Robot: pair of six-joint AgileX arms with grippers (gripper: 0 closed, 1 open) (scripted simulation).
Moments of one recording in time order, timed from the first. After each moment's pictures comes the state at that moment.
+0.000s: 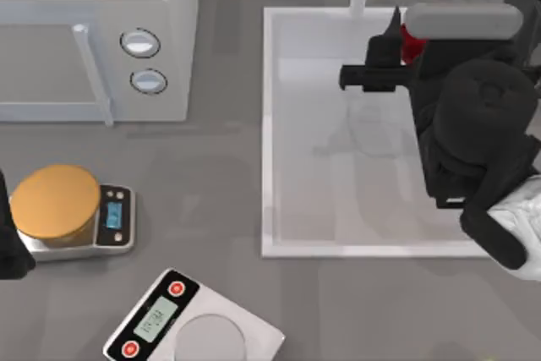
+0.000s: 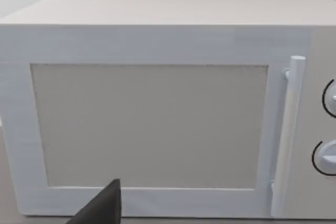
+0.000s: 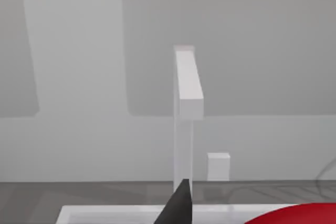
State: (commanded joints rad) left arm 0.00 0.00 0.00 0.00 0.00 0.00; right arm 0.65 1.70 0.70 0.99 0.68 0.02
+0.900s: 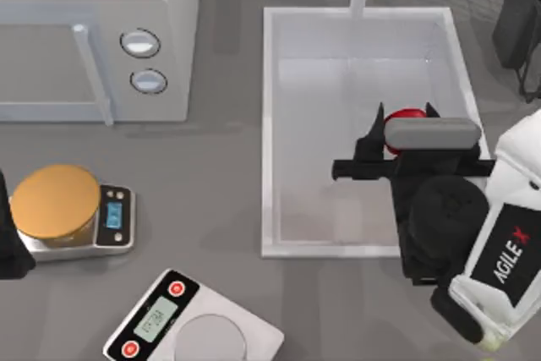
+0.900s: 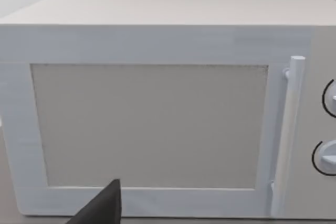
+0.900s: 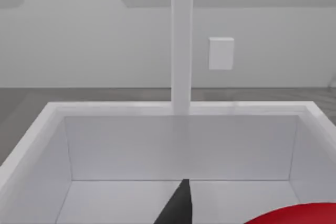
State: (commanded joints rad) left arm 0.00 0.00 0.00 0.00 0.00 0.00; right arm 0.65 2.23 0.61 1.61 0.68 0.02
